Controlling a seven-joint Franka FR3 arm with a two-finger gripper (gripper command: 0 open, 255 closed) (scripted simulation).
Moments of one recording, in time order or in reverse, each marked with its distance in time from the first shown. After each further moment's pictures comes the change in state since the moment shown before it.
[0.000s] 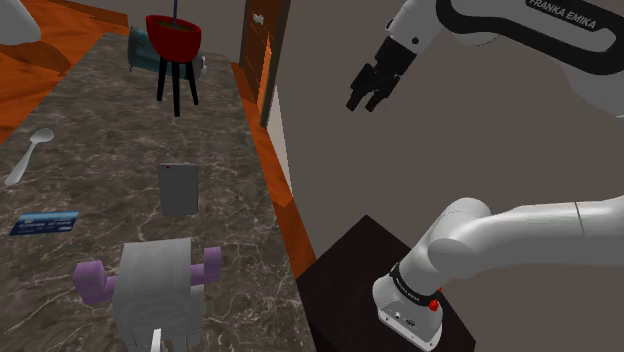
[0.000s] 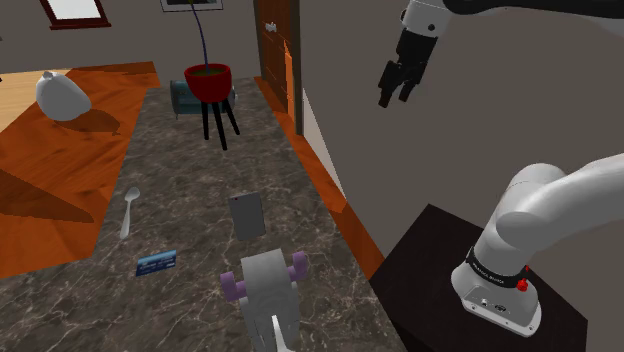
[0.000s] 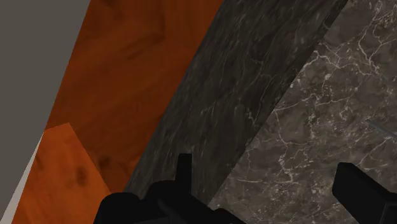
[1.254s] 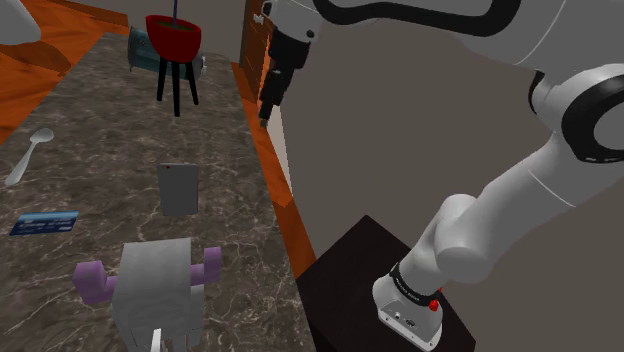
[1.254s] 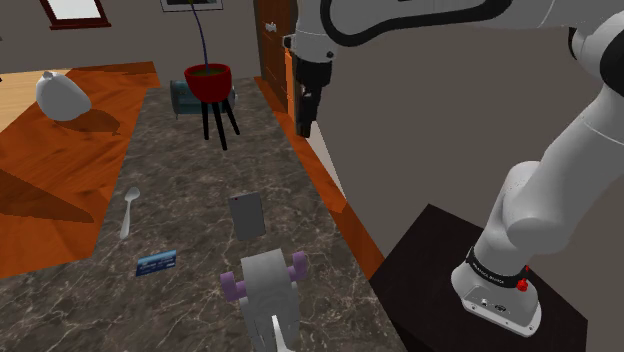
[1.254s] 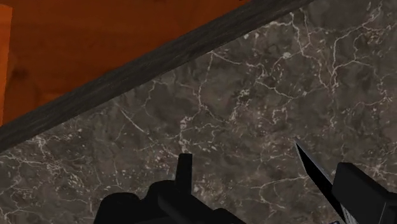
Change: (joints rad) arm 0.206 0.540 0.167 0.363 -0.036 0.110 -0.279
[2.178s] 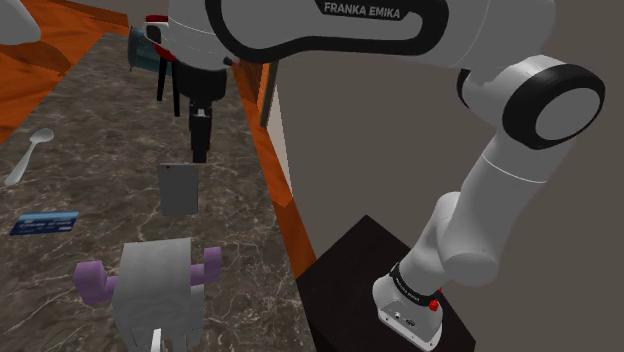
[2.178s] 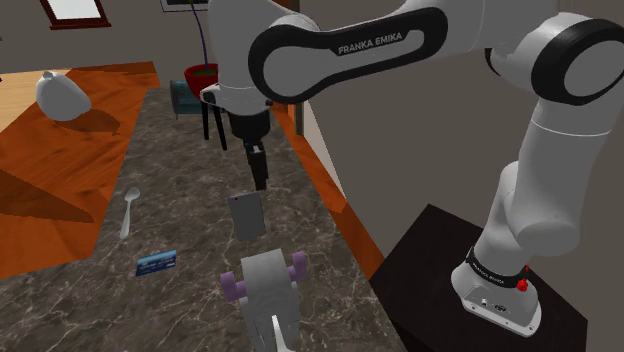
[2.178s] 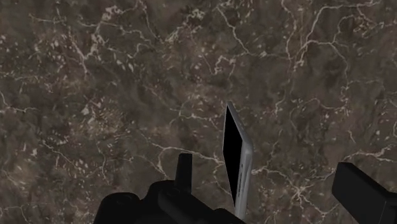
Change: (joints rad) arm 0.156 0.336 0.158 0.262 -0.132 0.000 -0.158
